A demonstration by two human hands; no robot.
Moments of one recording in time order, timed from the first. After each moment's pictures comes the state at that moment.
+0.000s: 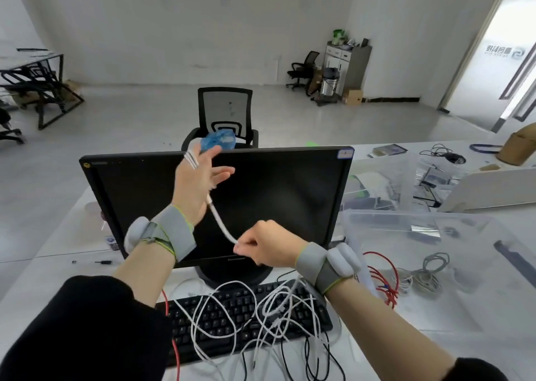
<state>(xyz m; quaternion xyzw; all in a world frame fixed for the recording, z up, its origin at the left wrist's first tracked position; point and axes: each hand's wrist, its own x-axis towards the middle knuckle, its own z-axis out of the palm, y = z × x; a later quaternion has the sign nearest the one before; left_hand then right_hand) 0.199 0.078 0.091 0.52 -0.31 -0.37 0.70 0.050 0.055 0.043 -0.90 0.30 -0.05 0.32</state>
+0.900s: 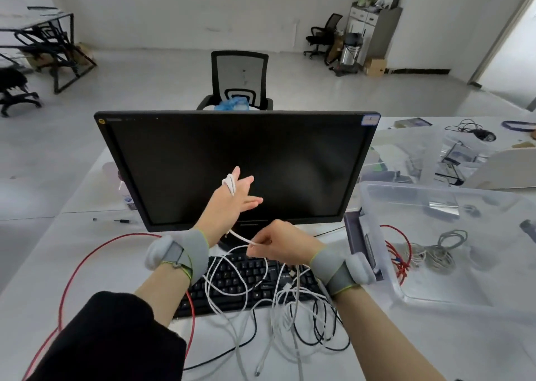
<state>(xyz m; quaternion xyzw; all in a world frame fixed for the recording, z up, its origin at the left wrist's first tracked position) 0.181 0.122 0.005 0.65 -0.41 -0.39 0.50 0.039 0.082 0.000 -0.85 0.32 0.02 0.40</state>
